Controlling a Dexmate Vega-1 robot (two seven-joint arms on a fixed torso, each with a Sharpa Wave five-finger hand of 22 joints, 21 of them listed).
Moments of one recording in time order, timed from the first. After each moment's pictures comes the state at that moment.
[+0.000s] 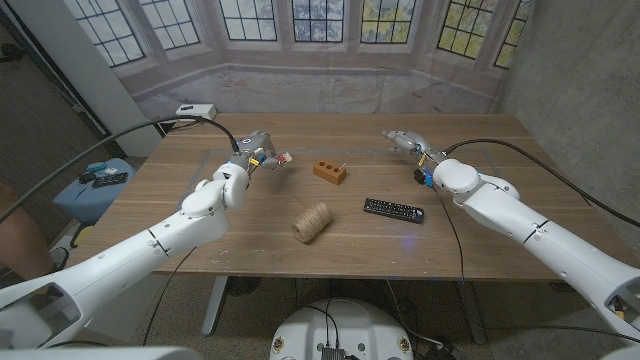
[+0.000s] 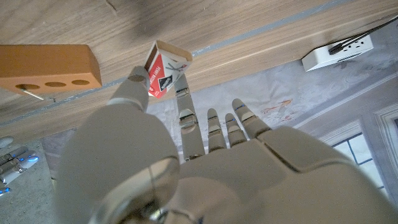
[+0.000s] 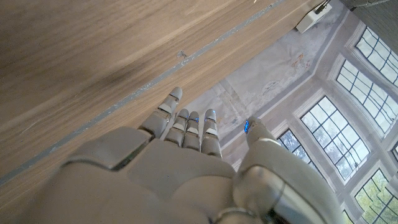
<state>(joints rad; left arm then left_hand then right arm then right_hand) 0.77 0.85 0.69 -1.91 0.59 0.63 0.10 0.96 0.01 0.46 -0.16 0.19 0.96 0.01 0.25 0.24 0.23 0.03 0.20 0.18 0.07 0.04 0.18 0.17 0.18 0.04 0.20 0.17 -0.77 -0.75 -0.56 -1.75 0.25 -0.27 -0.13 0.39 0.17 0.38 -0.06 0.18 0.25 0.07 0.20 0.19 0.11 0.08 0.20 0.19 0.06 0.02 0.22 0.21 0.33 0.02 0.19 0.17</state>
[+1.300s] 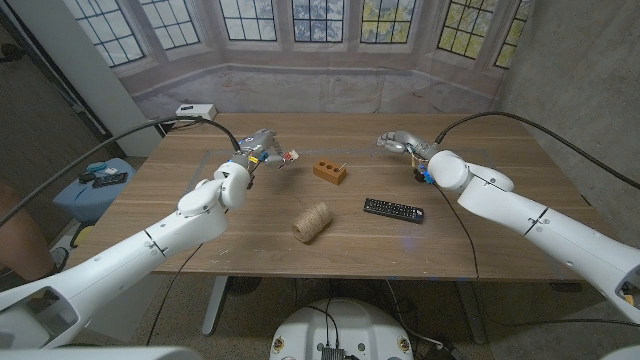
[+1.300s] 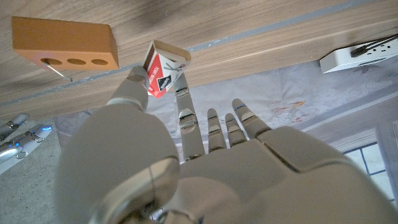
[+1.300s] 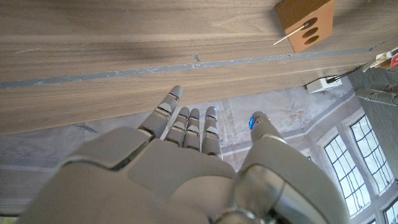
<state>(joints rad) 0.79 0.84 0.64 -1.93 0.51 0.57 0.12 0.96 0.01 0.45 -0.16 0.20 0.96 0.01 0.25 0.25 0.23 0.03 0.20 0.18 0.07 0.04 0.18 0.17 0.18 0.04 0.20 0.17 -0.67 -0.83 -0.71 -1.88 -0.10 -0.46 -0.03 0.42 0.15 0.39 -0.10 0.18 0.29 0.06 0.20 0.19 0.14 0.07 0.21 0.19 0.08 0.01 0.22 0.20 0.34 0.03 0.20 0.17</state>
